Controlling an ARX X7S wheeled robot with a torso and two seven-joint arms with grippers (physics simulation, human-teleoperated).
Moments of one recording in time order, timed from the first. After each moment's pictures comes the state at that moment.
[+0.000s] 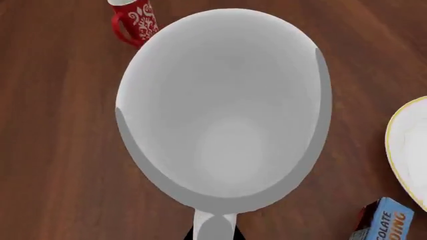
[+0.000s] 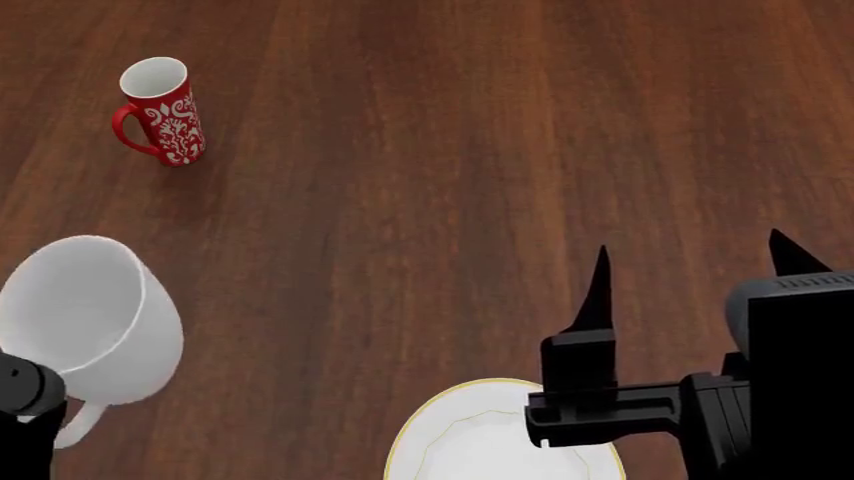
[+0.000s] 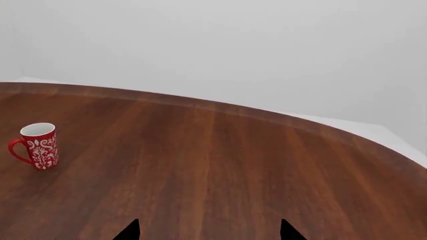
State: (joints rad) left arm -0.54 -0.69 0.03 0.57 -1.31 -1.40 -0.66; right arm 0.57 0.71 0.10 -0.87 1.33 1.11 0.83
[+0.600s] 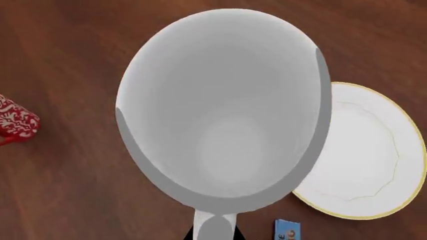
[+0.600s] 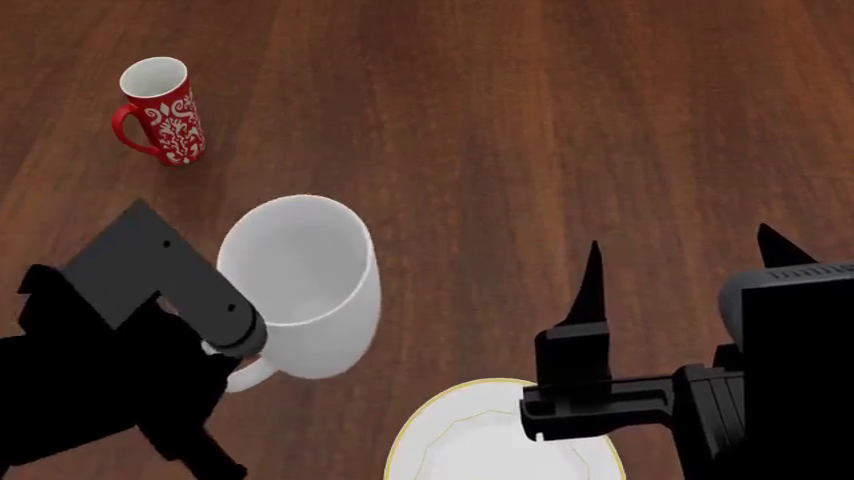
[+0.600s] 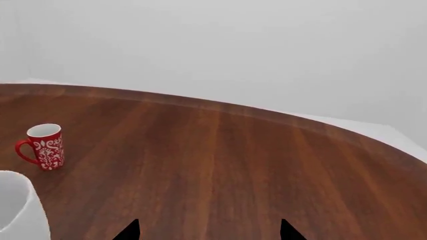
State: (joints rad) left arm -1.16 -0.52 0.56 0.28 -1.42 -1.52 -0.54; right arm 0.57 0.71 0.07 -0.85 1.29 1.09 0.79
